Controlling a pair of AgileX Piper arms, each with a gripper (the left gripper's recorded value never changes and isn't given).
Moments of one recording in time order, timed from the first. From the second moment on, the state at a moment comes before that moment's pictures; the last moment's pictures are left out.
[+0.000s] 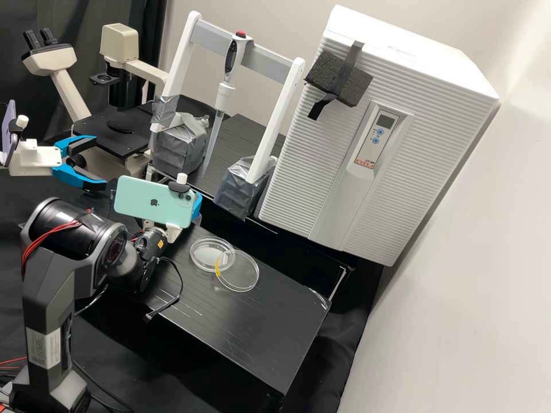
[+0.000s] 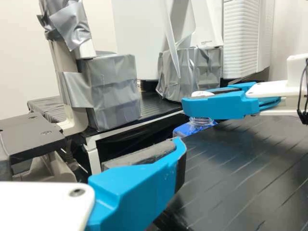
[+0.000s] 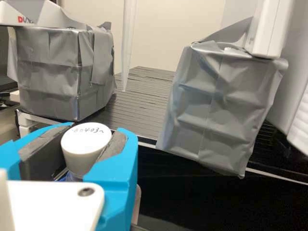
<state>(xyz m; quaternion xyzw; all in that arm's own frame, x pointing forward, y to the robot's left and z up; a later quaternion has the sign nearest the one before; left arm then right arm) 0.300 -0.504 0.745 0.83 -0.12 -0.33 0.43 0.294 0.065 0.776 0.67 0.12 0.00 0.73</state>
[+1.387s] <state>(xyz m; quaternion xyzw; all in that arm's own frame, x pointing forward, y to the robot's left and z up) 0.300 -0.511 0.740 0.83 -0.12 -0.35 0.43 0.223 0.047 0.784 0.66 0.18 0.00 0.73</state>
